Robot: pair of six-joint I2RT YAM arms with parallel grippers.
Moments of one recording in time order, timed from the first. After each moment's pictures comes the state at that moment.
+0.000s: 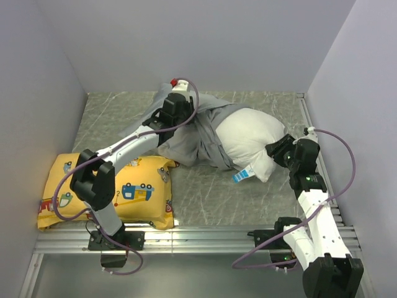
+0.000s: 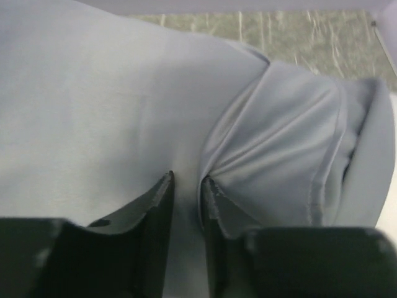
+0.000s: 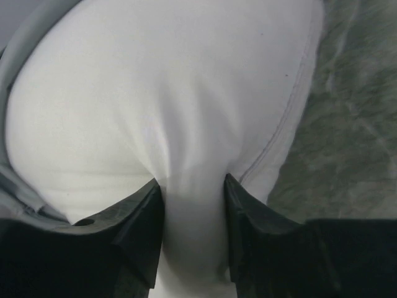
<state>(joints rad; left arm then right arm) -0.58 1.72 1.39 -0.05 -0.21 -0.35 -0.06 0.81 0.60 -0.24 -0.14 0.65</state>
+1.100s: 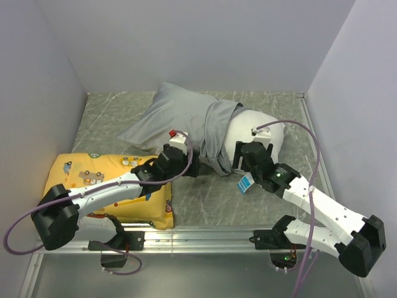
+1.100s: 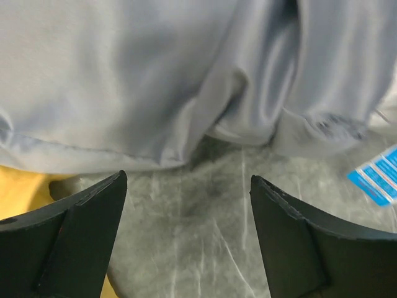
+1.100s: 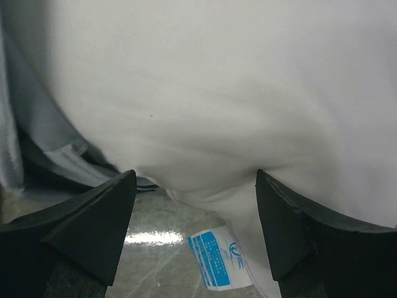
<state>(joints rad) -0.89 1.26 0.75 -0.01 -0.30 -0.49 0.70 0.98 0.78 -0.49 0.54 0.53</state>
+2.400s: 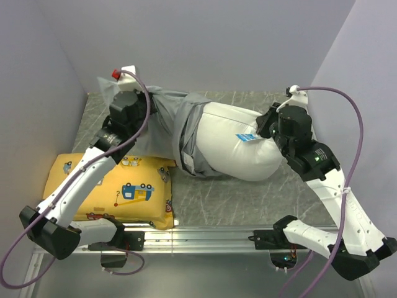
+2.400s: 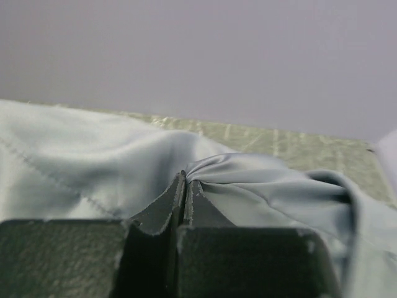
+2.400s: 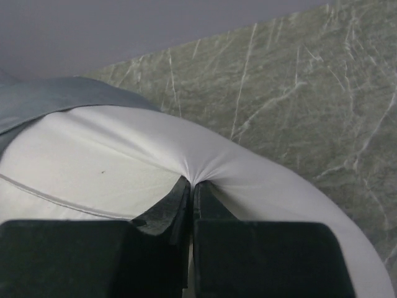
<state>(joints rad) -0.50 1.21 1.26 -0.14 -0.47 -0.31 0.50 1.01 1.33 -0.66 0.38 0.51</state>
